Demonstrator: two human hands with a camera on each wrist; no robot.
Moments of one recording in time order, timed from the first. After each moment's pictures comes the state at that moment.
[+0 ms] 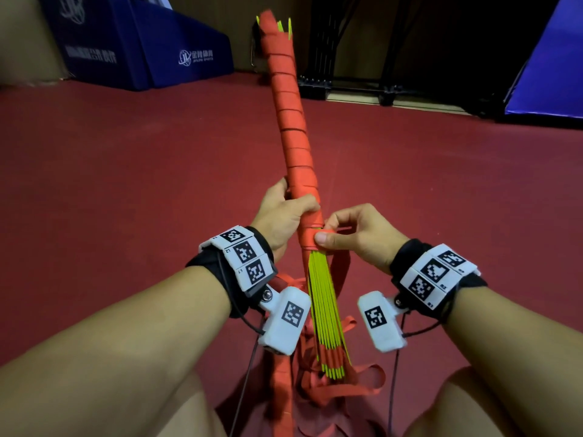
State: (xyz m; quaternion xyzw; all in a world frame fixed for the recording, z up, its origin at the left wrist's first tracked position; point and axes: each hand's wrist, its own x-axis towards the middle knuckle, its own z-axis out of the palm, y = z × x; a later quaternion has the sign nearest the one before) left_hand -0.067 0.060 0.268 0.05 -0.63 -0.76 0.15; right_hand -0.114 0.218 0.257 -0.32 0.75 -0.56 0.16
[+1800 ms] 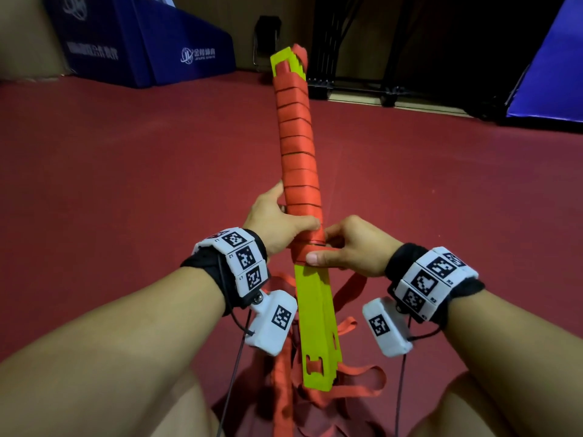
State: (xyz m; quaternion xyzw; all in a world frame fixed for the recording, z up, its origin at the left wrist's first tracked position) left_hand -0.056 0.039 0.259 0.10 -0.78 -0.61 0.12; right_hand -0.112 0.208 0.261 -0.38 0.86 -0.31 0.15
